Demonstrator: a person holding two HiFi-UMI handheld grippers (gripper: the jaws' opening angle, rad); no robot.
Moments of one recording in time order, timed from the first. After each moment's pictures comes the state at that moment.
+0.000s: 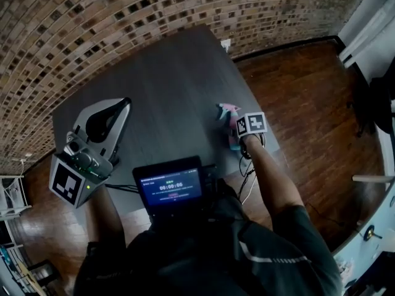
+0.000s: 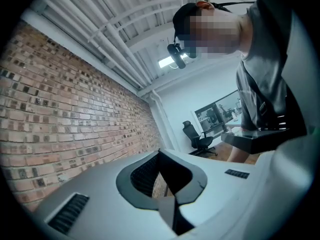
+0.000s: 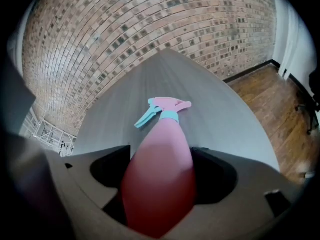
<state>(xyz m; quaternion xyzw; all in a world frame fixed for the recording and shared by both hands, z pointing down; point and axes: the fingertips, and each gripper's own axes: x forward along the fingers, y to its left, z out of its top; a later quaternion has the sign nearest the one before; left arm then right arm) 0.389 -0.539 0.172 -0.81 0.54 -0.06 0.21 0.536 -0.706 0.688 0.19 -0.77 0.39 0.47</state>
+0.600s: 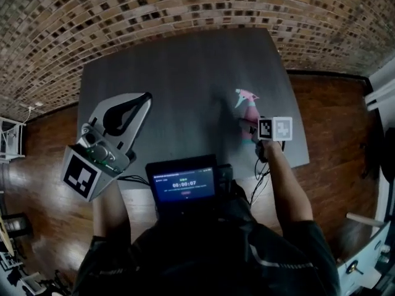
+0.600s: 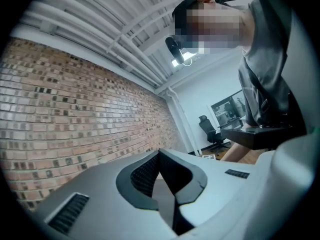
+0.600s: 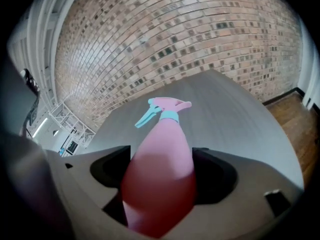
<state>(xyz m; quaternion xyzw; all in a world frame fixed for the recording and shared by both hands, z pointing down) 0.294 -0.401 0.179 -0.74 0.64 -0.06 0.20 0.402 -0.623 0.564 0.12 -0.87 0.29 0.39</state>
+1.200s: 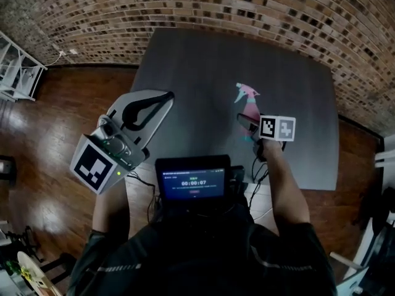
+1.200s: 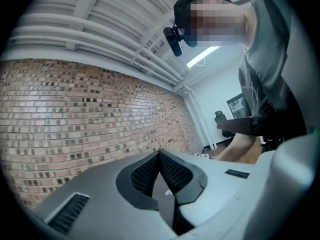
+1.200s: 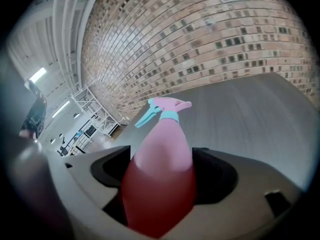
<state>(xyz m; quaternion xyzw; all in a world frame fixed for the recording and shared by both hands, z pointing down) 0.172 -0.135 0.194 -0.67 0.72 -0.07 0.18 0.184 -0.362 0.538 -0.02 -0.89 0.25 0.39</state>
